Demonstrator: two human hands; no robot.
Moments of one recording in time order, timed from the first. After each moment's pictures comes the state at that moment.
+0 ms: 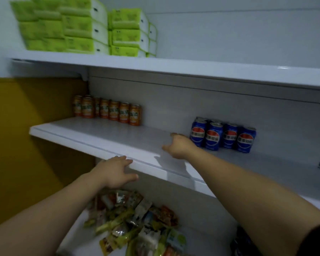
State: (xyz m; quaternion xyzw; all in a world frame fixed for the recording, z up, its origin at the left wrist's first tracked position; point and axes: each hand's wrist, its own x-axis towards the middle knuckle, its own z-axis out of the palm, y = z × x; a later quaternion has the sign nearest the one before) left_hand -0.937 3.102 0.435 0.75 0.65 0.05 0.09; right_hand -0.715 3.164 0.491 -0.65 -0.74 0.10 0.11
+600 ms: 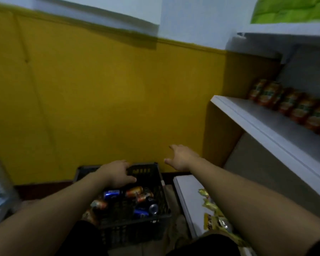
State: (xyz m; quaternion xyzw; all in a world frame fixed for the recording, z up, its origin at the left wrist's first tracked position) left_hand -1.185 2.823 0.300 0.34 0.90 0.09 0.26; right_hand -1.090 3.036 0.352 -0.21 -0.97 0.08 -0.14
